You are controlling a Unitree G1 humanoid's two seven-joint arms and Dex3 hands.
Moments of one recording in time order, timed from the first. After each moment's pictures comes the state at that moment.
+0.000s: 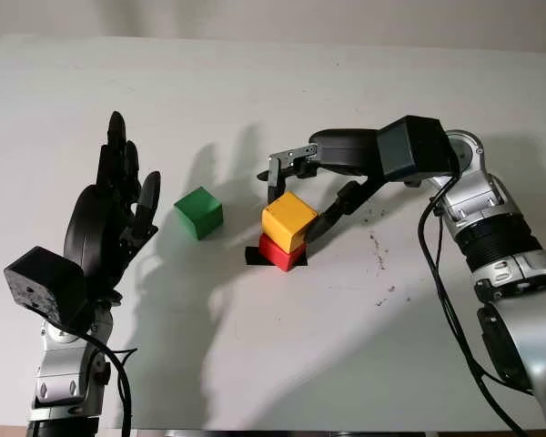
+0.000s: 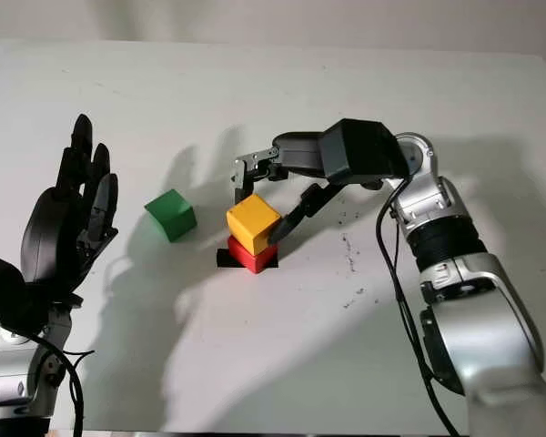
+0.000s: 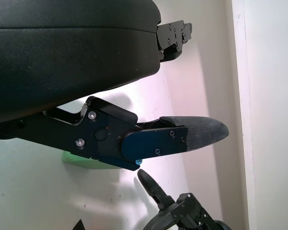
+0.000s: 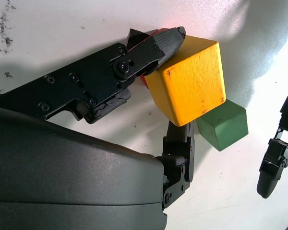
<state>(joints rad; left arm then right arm) -0.13 0.23 0.19 -0.07 -0.15 -0.10 -0.18 -1.01 -0.46 0.24 0.78 -0.14 -0.39 1.00</state>
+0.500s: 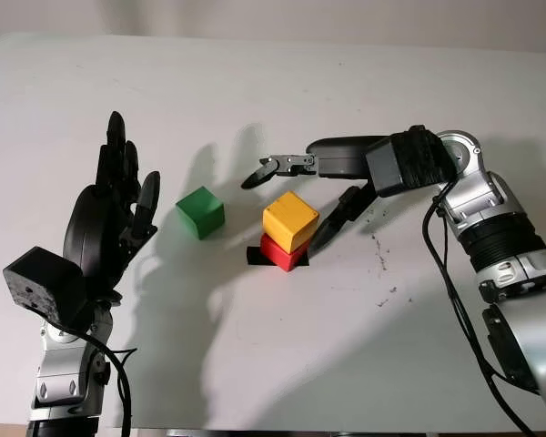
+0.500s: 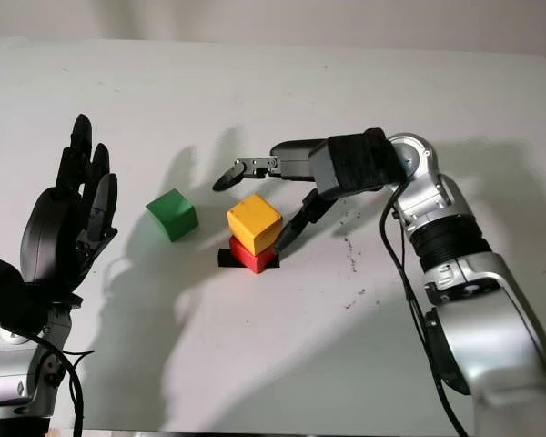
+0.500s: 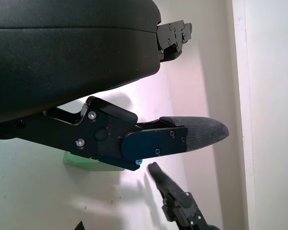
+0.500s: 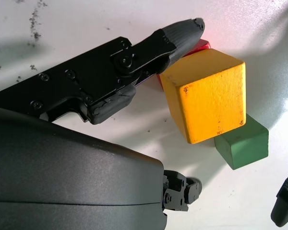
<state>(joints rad) -0.13 0.23 0.20 -0.07 -0.15 -0.10 -0.18 -1.01 -0.51 0.28 0.73 -0.23 -0.46 0.99</state>
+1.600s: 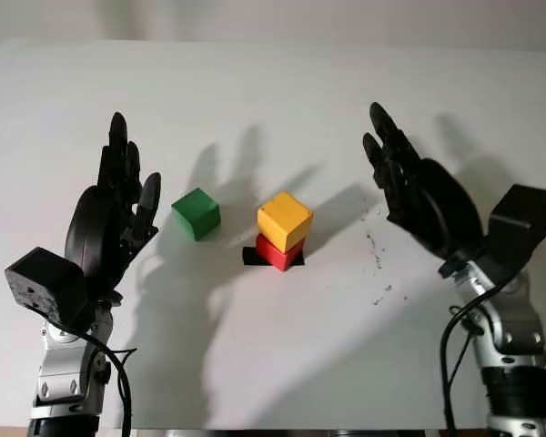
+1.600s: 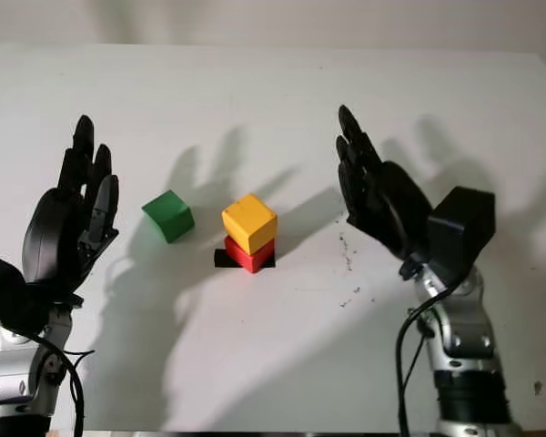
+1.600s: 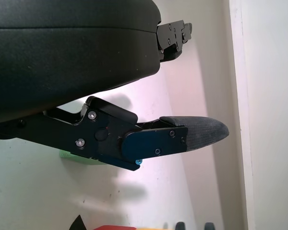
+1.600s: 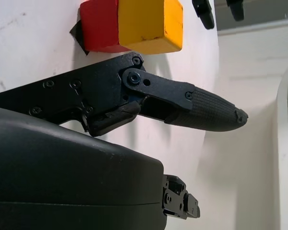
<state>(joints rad) -0.14 0.23 0.20 -0.04 -0.15 -0.12 -0.20 -0.26 -0.24 -0.07 0.00 0.19 0.12 0.30</state>
